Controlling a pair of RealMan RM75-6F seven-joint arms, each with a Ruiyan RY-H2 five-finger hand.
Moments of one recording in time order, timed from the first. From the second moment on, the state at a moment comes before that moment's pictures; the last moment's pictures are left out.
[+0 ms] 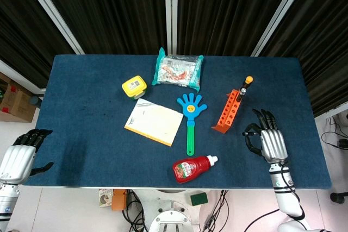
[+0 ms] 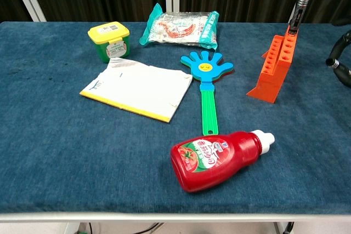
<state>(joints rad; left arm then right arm) -0.07 -1.09 0.01 -1.65 1.56 1.48 0.09 0.26 -1.49 0.12 -1.53 -1.47 1.41 -0.03</state>
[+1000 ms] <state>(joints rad) -0.07 -1.09 0.01 -1.65 1.55 1.47 0.09 0.34 -1.52 0.22 -1.61 -1.39 1.30 0.61</state>
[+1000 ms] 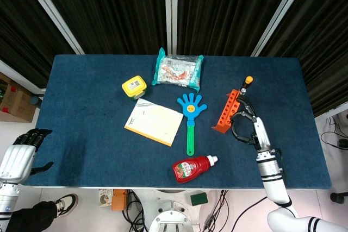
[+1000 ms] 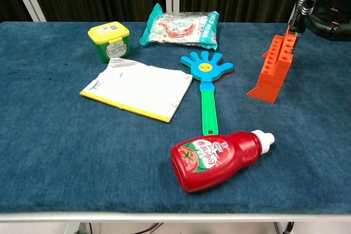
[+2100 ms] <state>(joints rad) -0.08 -1.08 0.01 -1.65 1.54 1.46 0.09 0.36 -1.53 0.24 -1.58 -1.34 1.21 0.72</state>
